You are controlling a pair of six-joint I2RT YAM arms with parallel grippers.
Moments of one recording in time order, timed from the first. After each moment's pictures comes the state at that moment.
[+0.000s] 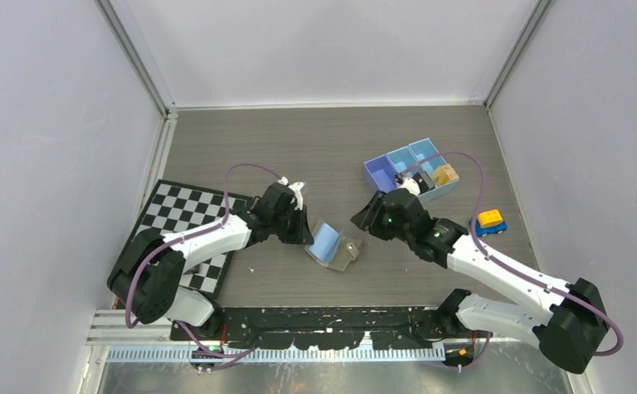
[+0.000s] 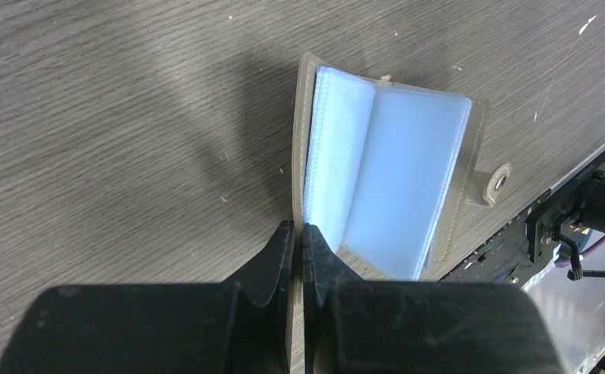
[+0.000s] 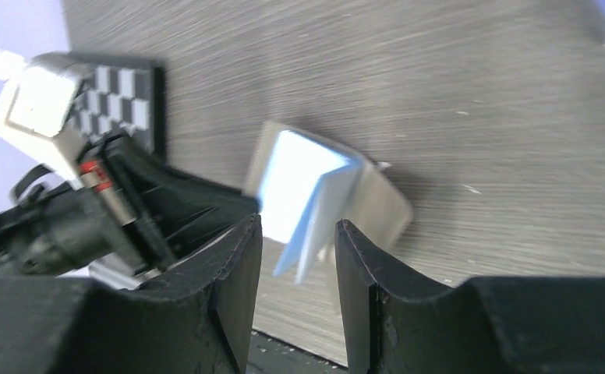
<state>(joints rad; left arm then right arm) -0.68 1.43 0.74 -0.18 0.25 -0.55 0.74 1.01 0.67 -0.33 0.17 1.03</state>
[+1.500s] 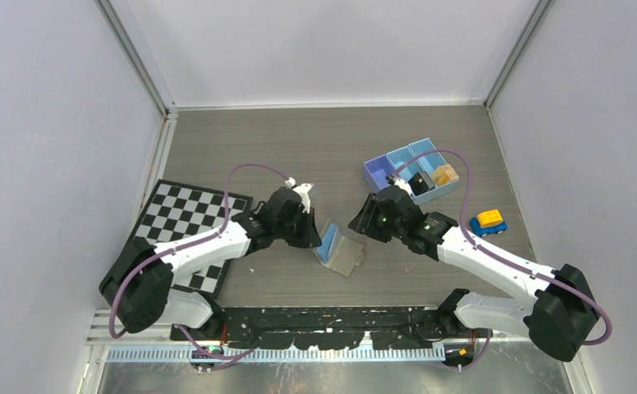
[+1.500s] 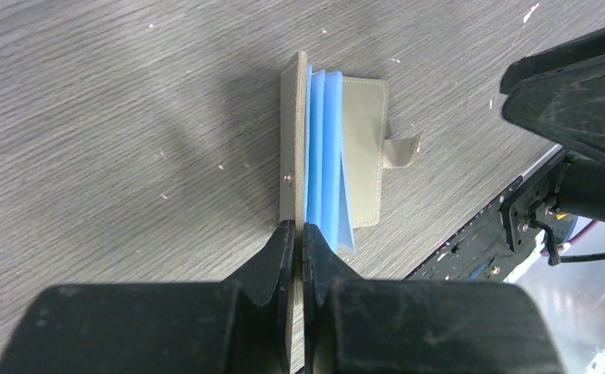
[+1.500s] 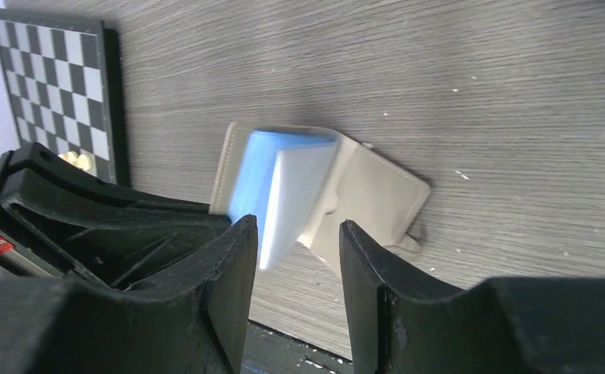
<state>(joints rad) -0.77 1.35 0.73 -0.16 0.20 -0.59 0.74 1.13 0.73 -0.37 0.11 0.98</state>
